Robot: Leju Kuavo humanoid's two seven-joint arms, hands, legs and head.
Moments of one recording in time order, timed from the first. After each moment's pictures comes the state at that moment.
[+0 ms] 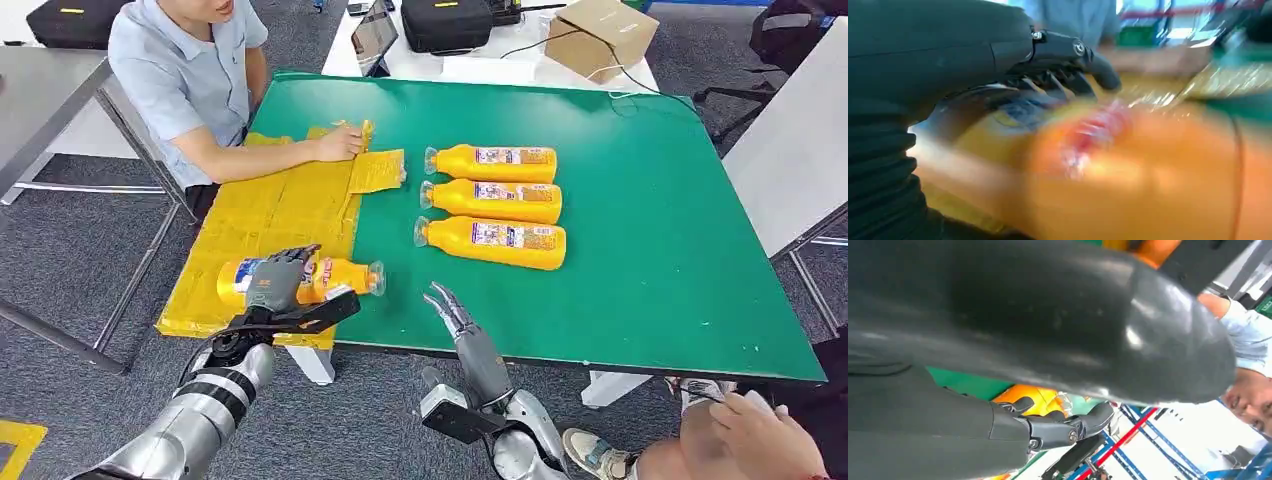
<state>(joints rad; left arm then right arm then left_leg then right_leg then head) -0.52 -0.09 -0.22 -0.65 -1.20 0.37 -0.07 -0.08 0.18 0.40 -1.17 0.58 -0.25 -0.55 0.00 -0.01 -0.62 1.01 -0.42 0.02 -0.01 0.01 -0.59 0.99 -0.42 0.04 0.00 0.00</state>
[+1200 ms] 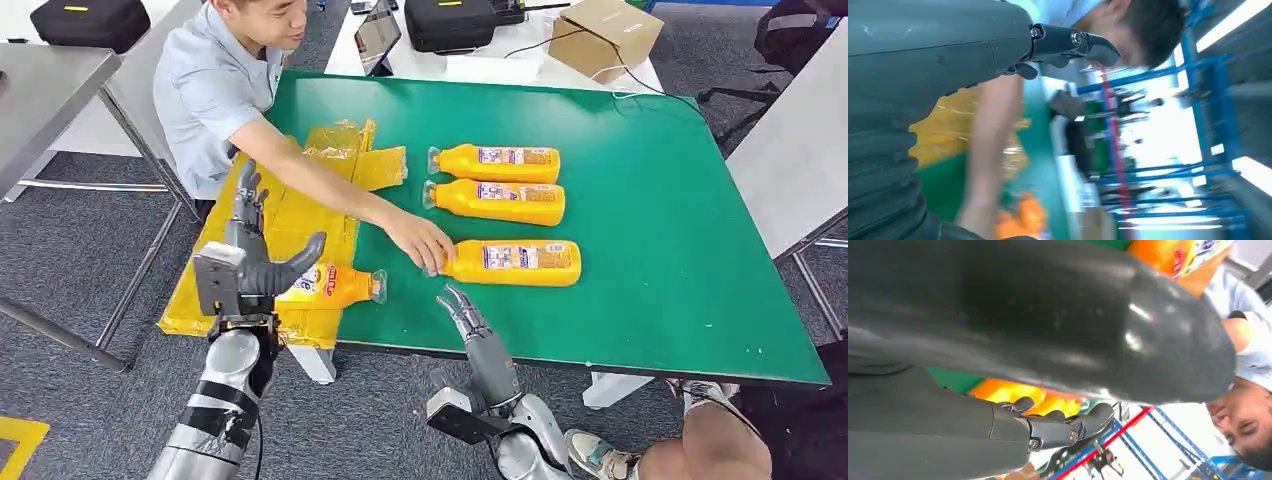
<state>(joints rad) -0.30 -0.21 -0.15 -1.31 -0.10 0.24 -0.54 -0.10 0.15 0.39 -1.07 0.60 -0.39 -0.57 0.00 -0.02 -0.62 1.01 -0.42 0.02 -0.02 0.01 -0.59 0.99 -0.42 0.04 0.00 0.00</state>
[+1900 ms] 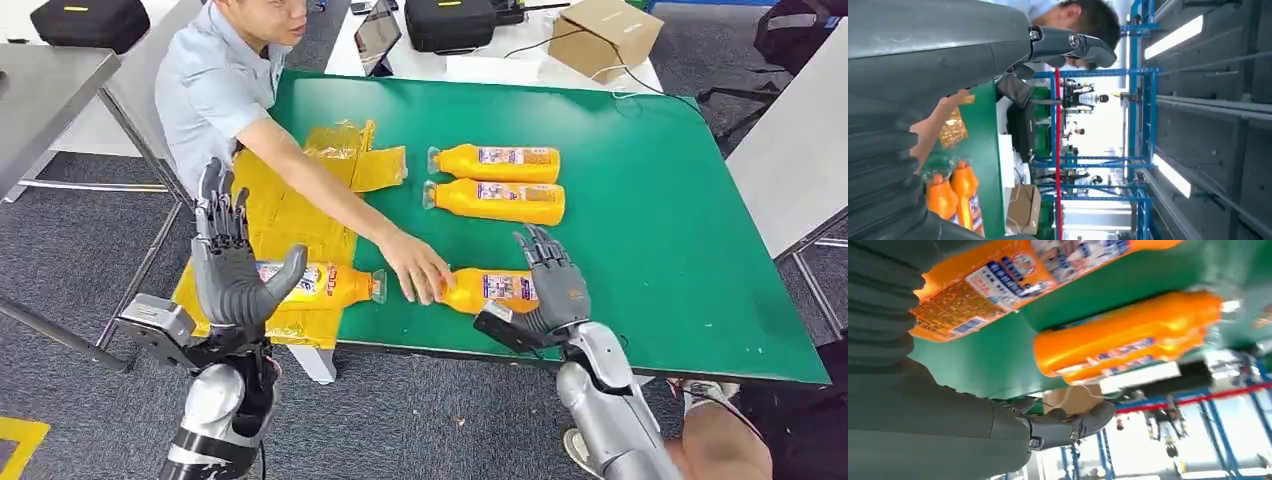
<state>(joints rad) -0.15 -0.21 -0.26 -1.63 -0.02 0.23 -0.53 -0.37 0.00 0.27 -0.94 0.96 -0.40 -0.23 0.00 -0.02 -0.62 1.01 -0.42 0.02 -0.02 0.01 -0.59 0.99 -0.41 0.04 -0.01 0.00</state>
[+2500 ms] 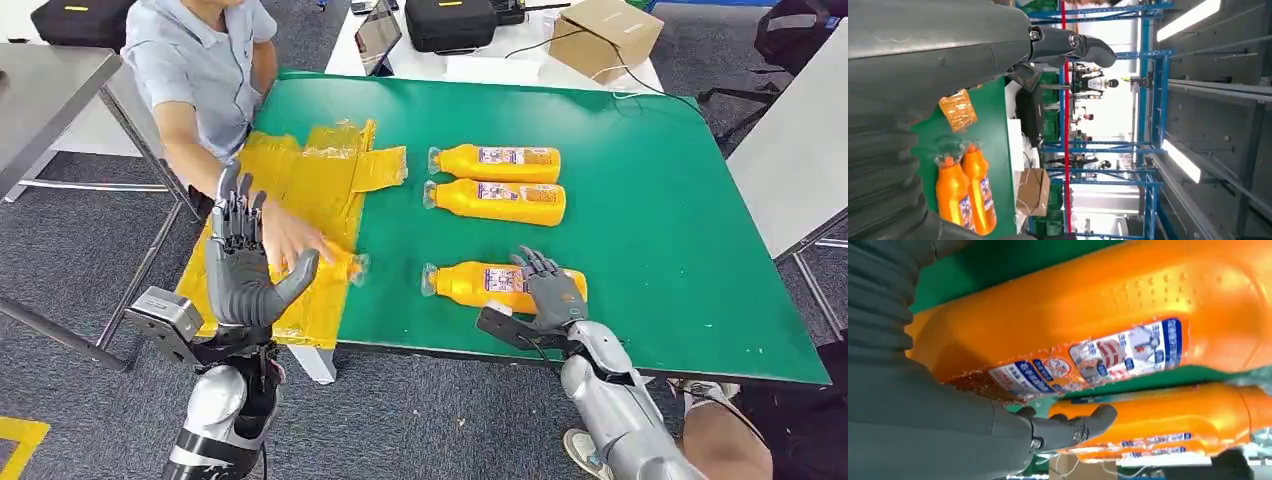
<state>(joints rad) -0.15 -0.21 -0.27 -1.62 -0.01 0.18 -0.48 -0.44 -0.02 0.28 -0.77 0.95 -0.21 -0.20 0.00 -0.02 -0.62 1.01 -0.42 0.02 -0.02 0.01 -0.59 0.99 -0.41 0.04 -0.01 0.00</state>
